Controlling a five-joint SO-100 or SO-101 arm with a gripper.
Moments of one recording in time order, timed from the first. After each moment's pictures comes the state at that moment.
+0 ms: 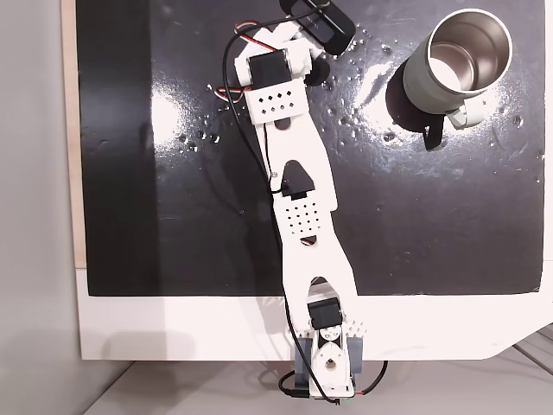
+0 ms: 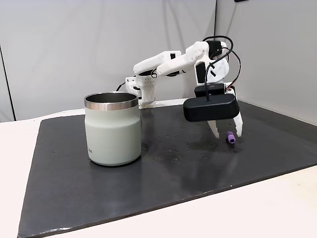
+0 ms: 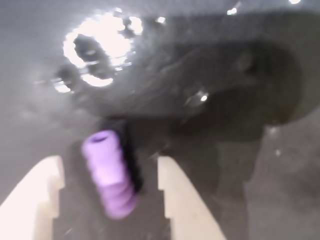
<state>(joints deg) -11.6 21.6 -3.6 91.1 -35.9</state>
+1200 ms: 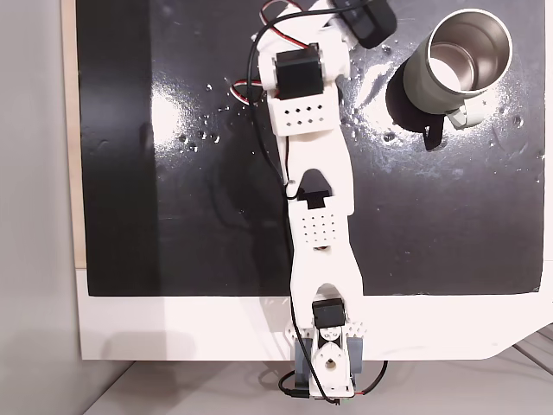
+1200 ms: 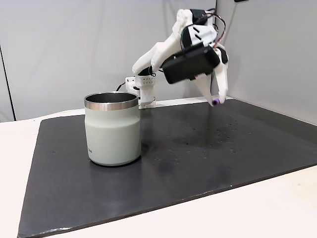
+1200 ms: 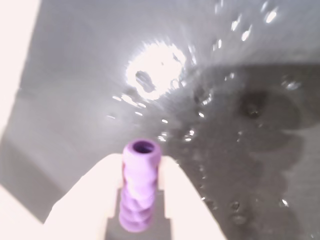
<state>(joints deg) -5.5 35.1 -12.0 98.8 -28.7</state>
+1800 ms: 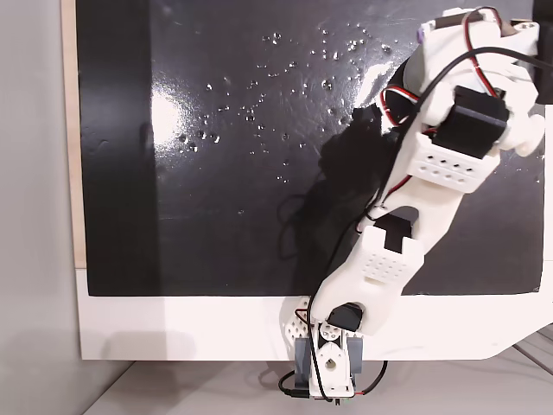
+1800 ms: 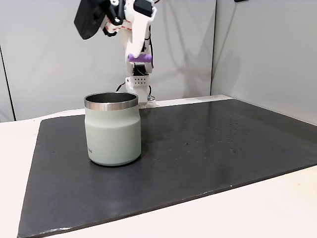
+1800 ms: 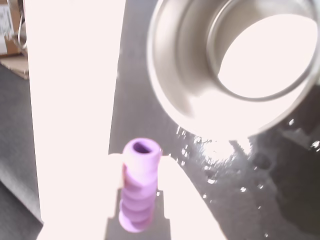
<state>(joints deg) 20.4 51.7 -6.8 101.6 -27.5</state>
